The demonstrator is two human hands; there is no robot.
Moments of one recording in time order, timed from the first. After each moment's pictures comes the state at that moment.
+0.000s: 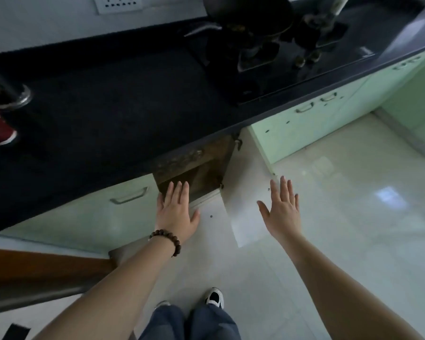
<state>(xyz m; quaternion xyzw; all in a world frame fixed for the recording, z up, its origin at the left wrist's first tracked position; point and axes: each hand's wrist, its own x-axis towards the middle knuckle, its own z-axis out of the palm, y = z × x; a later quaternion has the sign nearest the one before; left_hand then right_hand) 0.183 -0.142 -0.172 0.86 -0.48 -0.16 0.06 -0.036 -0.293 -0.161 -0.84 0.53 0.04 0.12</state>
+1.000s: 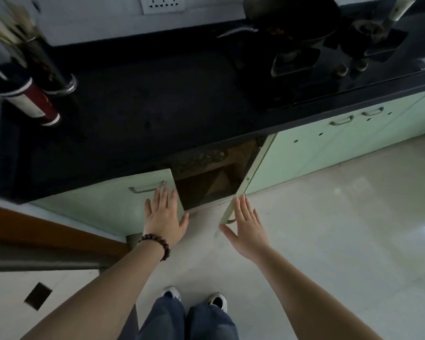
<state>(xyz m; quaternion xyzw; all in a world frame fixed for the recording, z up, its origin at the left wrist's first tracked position) 0.191 -0.112 -0.176 0.91 -0.37 -0.16 0.02 0.016 -0.255 -0.190 -0.90 0.33 0.12 0.26</state>
